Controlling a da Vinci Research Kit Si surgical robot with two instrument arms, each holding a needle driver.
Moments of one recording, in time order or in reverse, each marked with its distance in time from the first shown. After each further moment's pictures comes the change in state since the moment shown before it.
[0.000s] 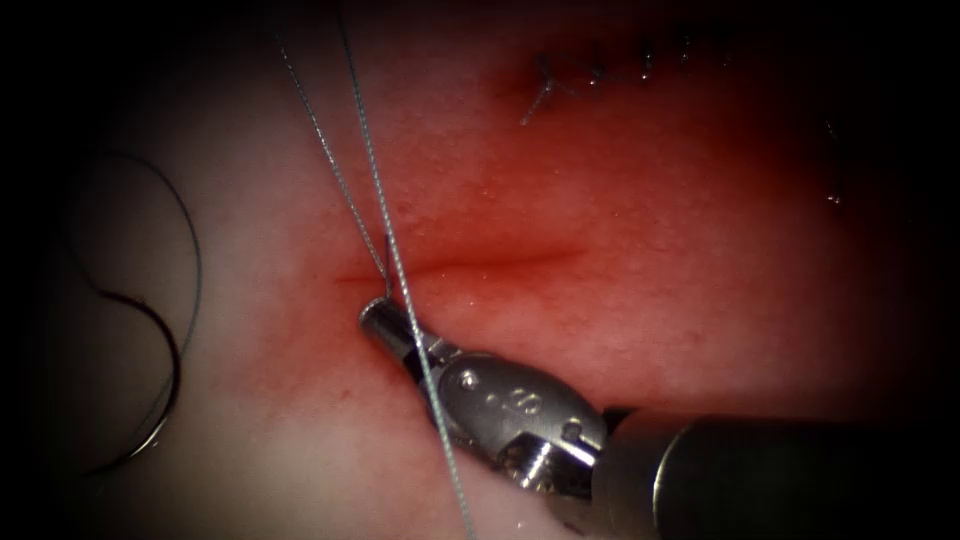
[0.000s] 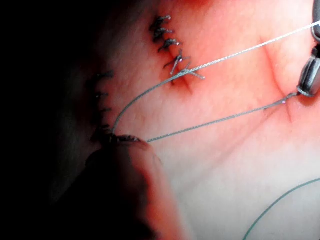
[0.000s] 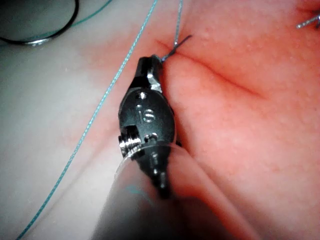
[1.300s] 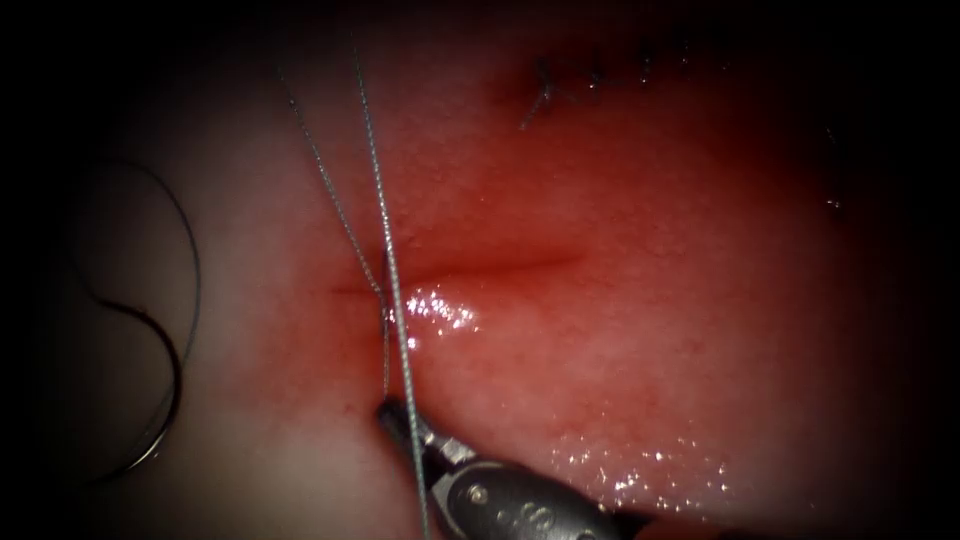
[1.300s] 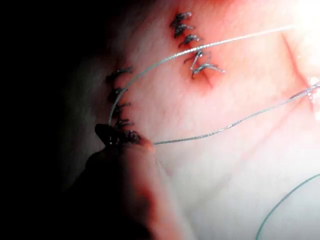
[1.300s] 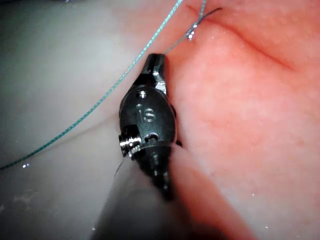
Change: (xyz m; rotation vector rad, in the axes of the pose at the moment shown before) right arm -0.005 -0.003 -0.005 0.063 -0.059 -0.132; left arm 0.000 -0.001 -0.003 0.104 0.154 -0.030
